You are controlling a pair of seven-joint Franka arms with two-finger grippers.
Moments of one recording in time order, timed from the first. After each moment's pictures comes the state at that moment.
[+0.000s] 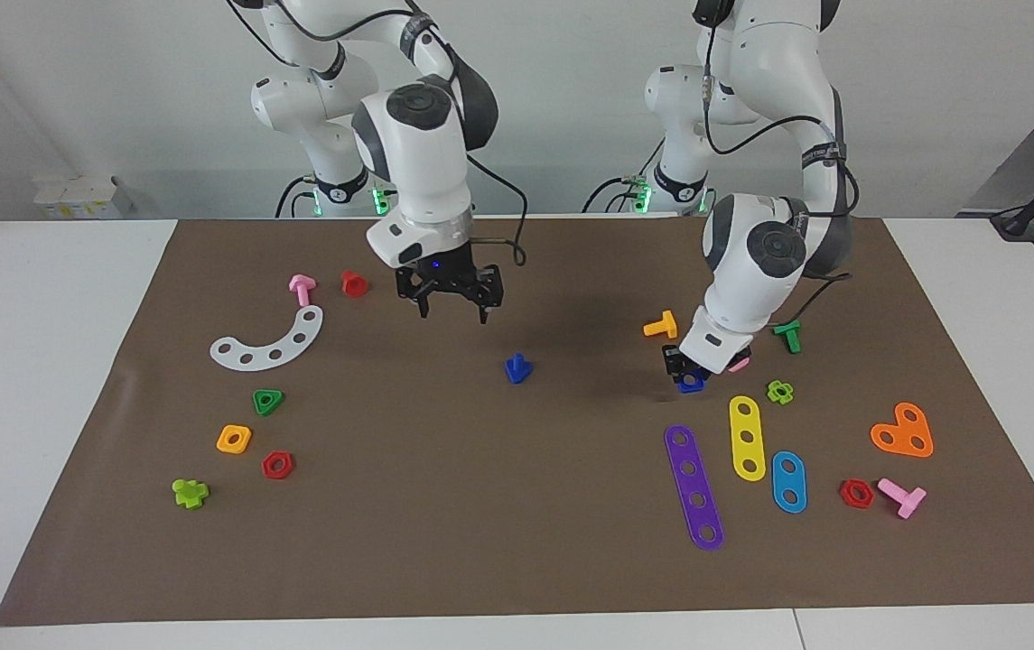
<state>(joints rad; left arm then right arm) -0.23 0.27 -0.04 -1.92 -0.02 2.15 -0.25 0.48 0.20 0.04 -1.78 -0.02 2.08 0.71</state>
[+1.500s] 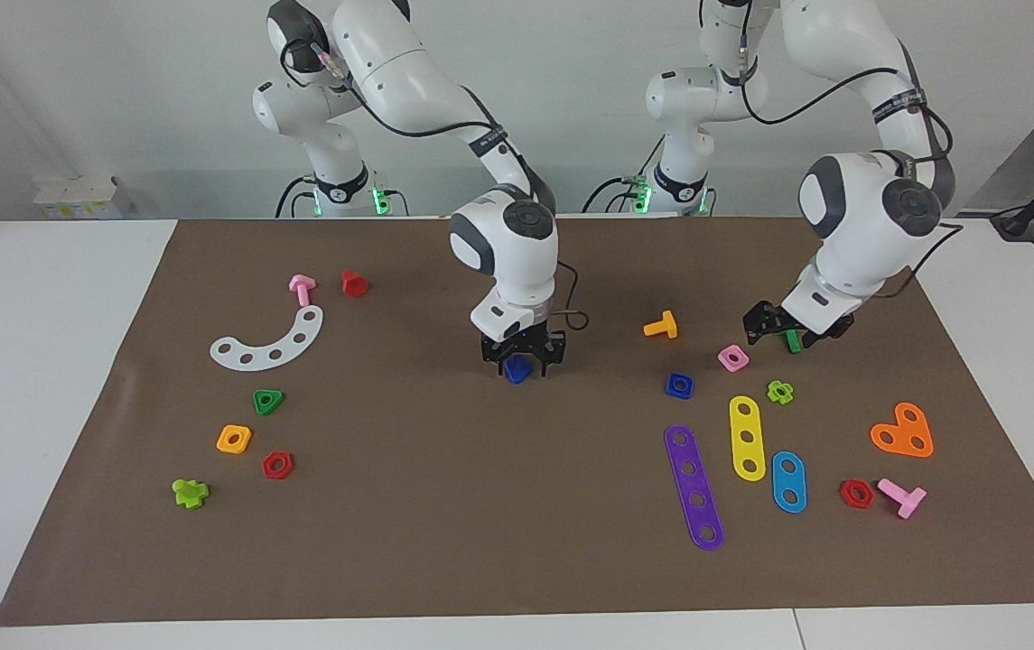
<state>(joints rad) 0.02 0.09 -0.03 -1.91 -0.01 1.91 0.13 0.62 0.49 0.04 -1.76 -0.14 2.33 0.82</state>
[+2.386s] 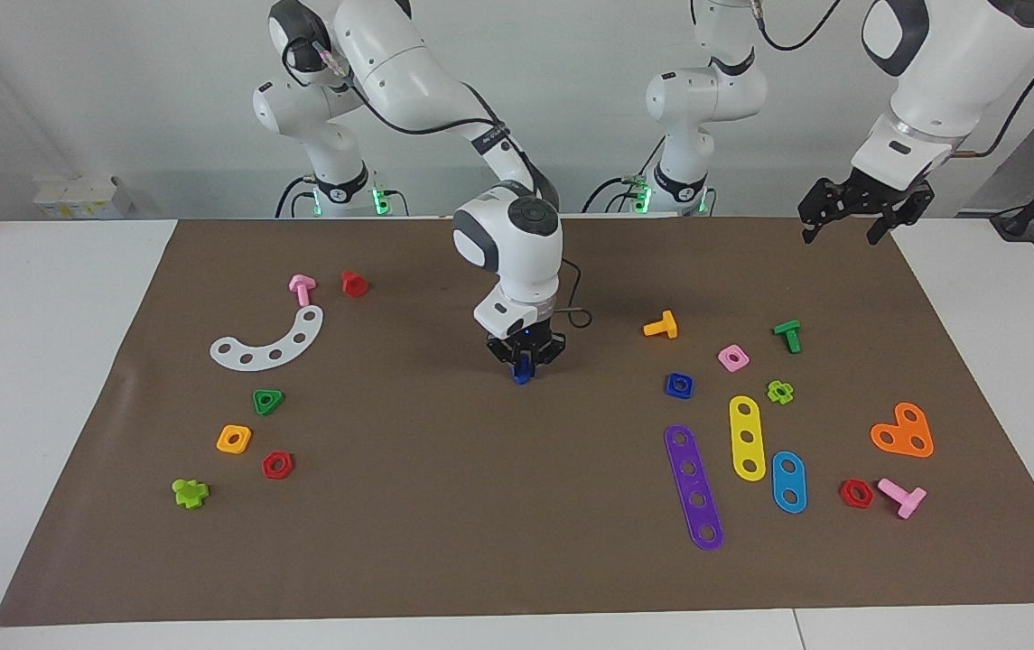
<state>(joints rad) 0.02 -0.10 -0.04 -1.70 0.02 1.58 0.12 0.61 0.49 0.03 -1.74 -0.14 2.32 0.82</state>
